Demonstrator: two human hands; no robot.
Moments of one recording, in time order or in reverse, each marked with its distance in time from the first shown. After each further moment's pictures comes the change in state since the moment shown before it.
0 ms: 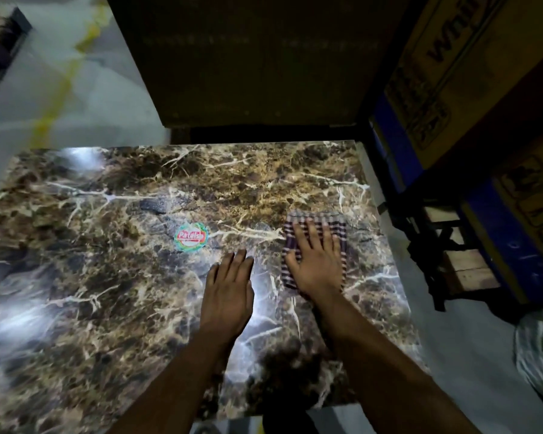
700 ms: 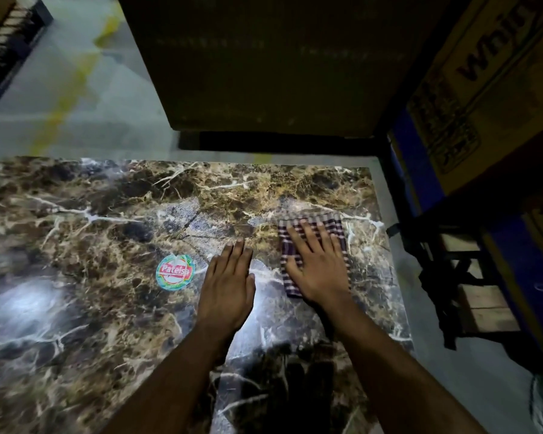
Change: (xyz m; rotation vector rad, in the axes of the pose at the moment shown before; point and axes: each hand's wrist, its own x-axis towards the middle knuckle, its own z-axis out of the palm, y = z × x) left_hand 0.102 0.009 -0.005 -0.036 0.013 -0.058; right_hand 0.095 0.020 -0.021 -0.037 -0.050 -0.241
